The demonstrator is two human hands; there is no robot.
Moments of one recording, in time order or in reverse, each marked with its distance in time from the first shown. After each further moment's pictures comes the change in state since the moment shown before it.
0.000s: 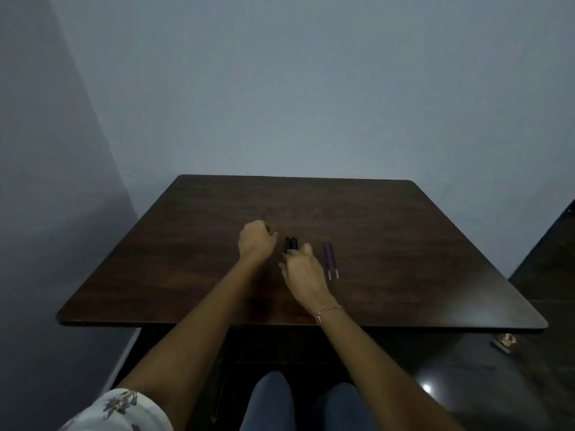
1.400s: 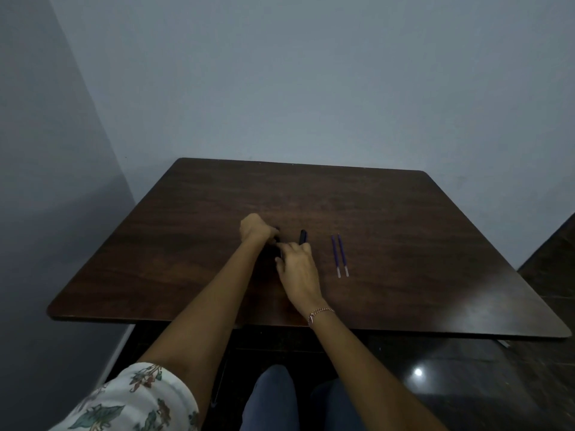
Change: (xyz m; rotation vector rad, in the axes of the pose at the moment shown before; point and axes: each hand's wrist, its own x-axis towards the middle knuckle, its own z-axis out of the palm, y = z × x) left_hand 0.041 -0.016 0.012 -0.202 -0.181 -0.347; right_hand 0.012 -0.014 0.035 0.279 0.152 0.077
